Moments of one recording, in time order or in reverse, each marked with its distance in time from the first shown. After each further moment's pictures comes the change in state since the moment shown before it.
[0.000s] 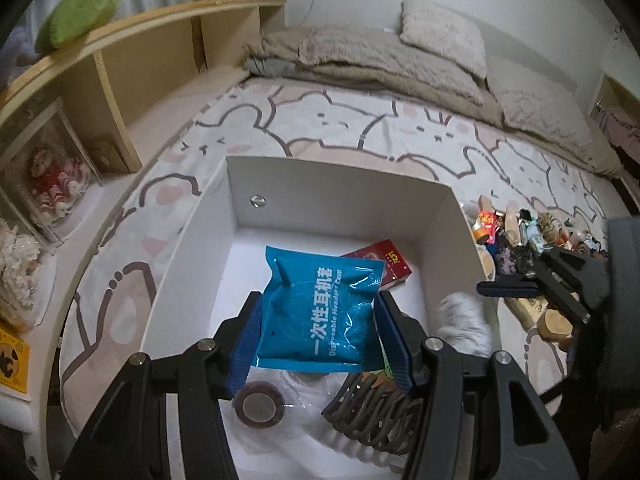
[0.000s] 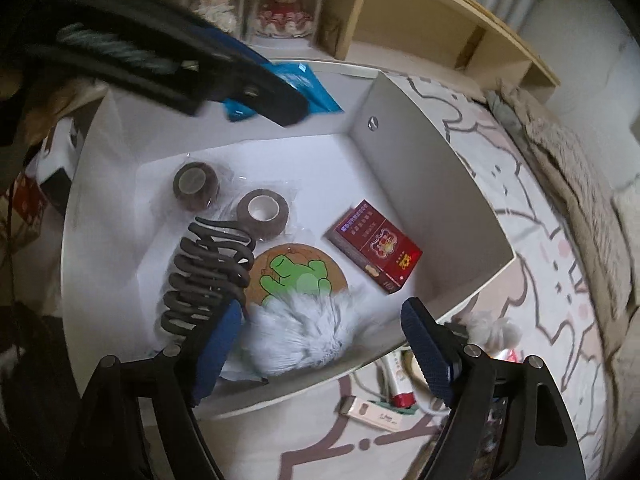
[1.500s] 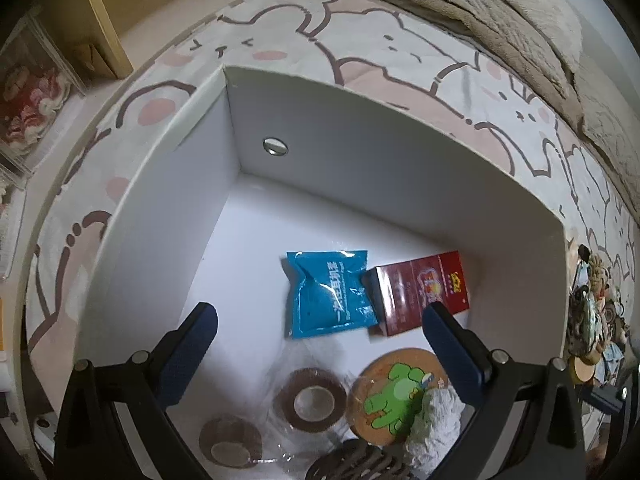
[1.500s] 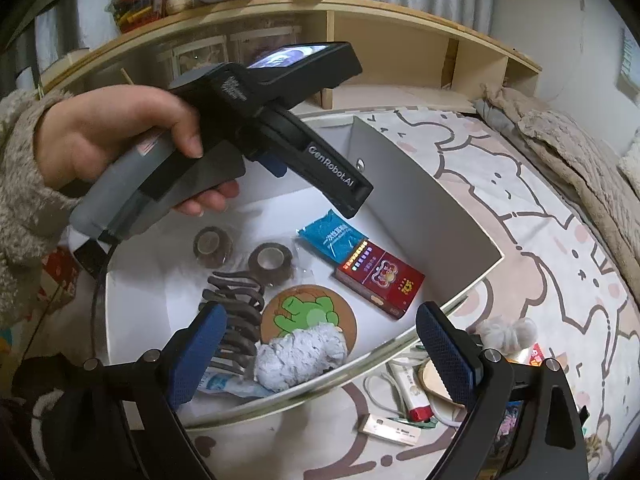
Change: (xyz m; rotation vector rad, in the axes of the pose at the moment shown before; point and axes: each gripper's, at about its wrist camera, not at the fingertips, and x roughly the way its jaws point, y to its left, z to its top) left arm 0.093 0.022 0.045 -0.223 0.287 0.068; right arm -0.025 -0.032 -0.008 0.192 -0.194 0.134
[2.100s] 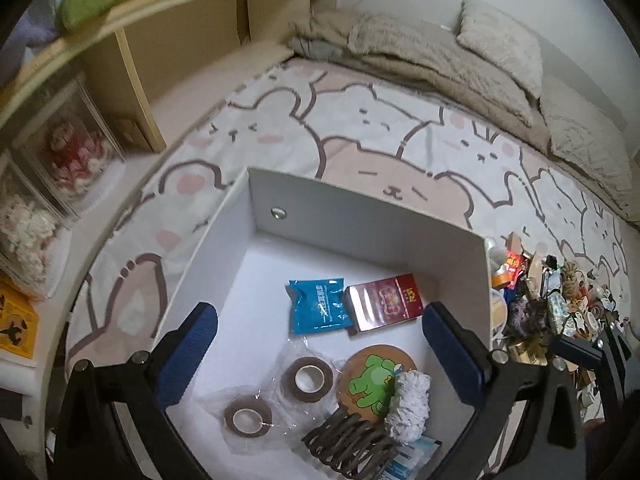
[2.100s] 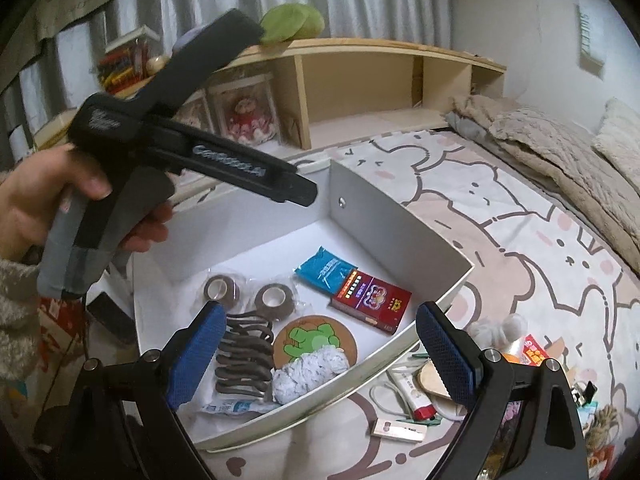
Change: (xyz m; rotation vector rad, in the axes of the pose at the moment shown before) left arm -0.096 -0.021 -0.029 0.049 -0.251 0.018; right arm -0.040 -0.010 0.005 0.141 -0.122 -0.013
